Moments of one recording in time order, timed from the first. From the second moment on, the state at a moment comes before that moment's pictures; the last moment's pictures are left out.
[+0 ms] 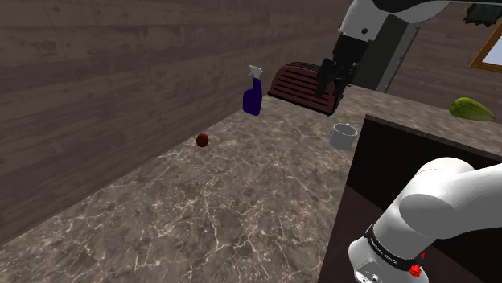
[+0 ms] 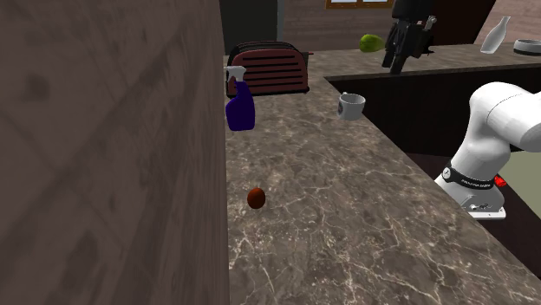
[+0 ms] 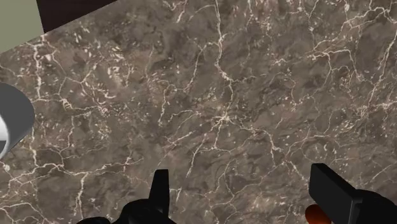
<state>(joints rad) 0.01 -0.75 -0.06 -2.36 0.07 1.68 0.02</state>
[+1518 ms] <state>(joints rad) 0.08 -0.05 0.22 -2.07 0.01 2.05 0.38</state>
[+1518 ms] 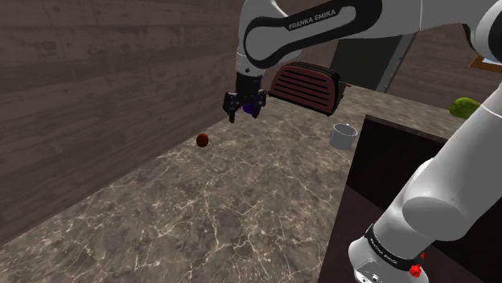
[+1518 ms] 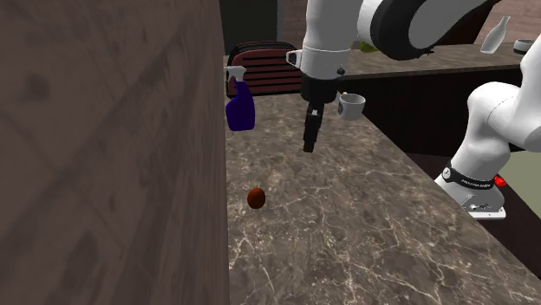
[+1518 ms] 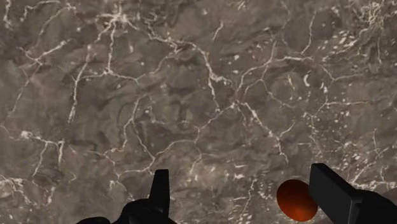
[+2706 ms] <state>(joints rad) 0.21 0.53 0.24 -1.55 -0.19 2.05 0.61</state>
